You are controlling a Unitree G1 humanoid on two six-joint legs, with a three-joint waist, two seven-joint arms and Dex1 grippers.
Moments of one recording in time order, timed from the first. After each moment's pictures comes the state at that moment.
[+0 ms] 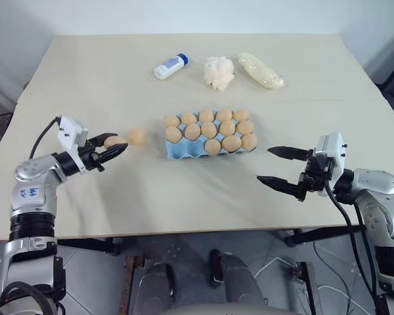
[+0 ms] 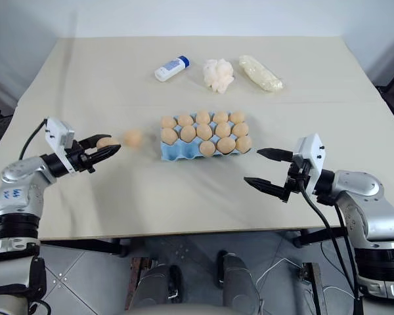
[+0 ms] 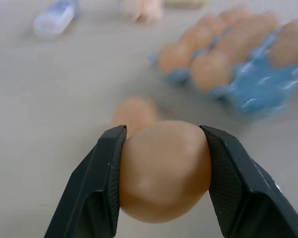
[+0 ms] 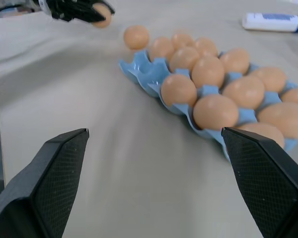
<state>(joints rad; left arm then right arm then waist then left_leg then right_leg) -0.54 0.67 0.21 0.29 -0.40 0.28 -0.96 -0.27 -0.69 -0.14 -0.15 0.55 0.37 1.09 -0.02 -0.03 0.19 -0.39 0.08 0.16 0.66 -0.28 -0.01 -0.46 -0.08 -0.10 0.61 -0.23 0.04</state>
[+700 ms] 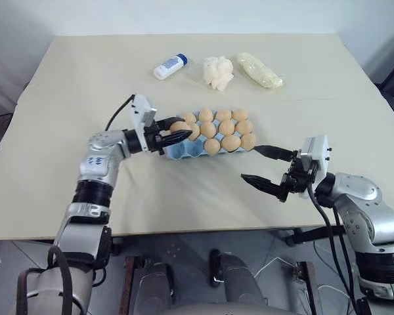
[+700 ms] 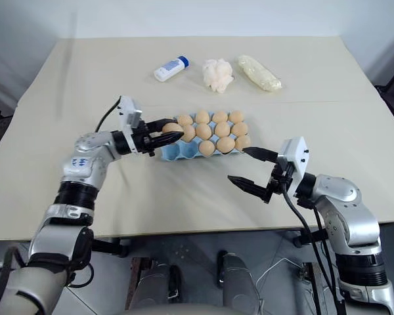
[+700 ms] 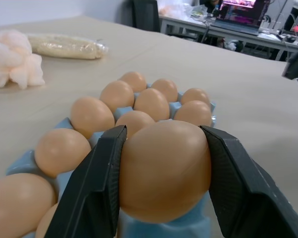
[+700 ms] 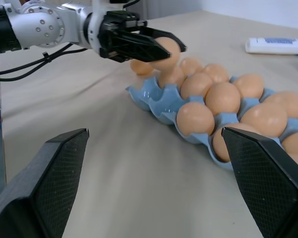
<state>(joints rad) -0.89 0.35 0.00 0.70 -0.29 0.12 -1.01 -0.21 -0.60 -0.12 -0.26 0.56 0.37 0.98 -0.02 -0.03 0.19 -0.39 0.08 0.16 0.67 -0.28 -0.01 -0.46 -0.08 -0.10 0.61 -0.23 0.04</state>
